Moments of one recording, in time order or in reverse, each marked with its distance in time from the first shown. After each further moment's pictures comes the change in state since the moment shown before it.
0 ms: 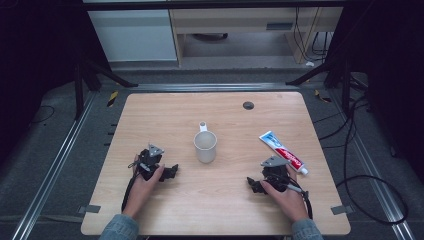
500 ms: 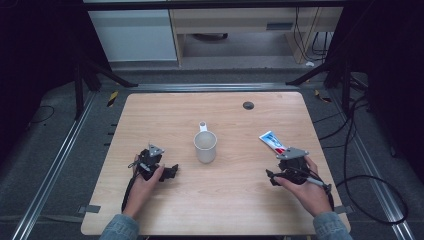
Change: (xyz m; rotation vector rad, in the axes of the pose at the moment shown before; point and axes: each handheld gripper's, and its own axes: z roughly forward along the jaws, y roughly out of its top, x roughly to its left) left arm 0.000 0.000 0.000 -0.002 0.000 -0.001; right arm -0.029 0.026 -0.062 0.069 -0.132 -0.102
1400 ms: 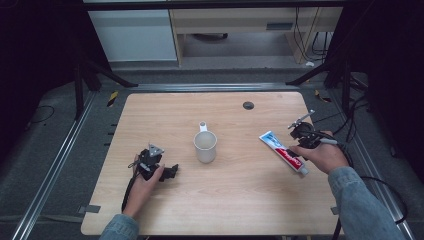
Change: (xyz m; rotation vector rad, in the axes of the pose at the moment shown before) left arm 0.000 0.000 0.000 0.000 -0.001 0.001; right arm -0.075 0.064 -0.006 0.349 0.013 -0.010
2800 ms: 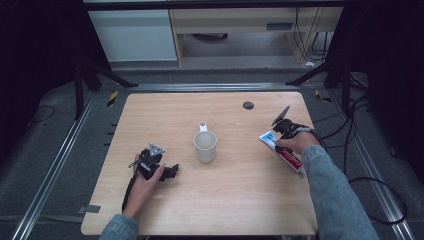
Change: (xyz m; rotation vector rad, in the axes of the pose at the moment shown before) left arm 0.000 0.001 0.001 0.001 -0.004 0.002; right arm -0.010 0.044 0.083 0.229 0.084 0.029
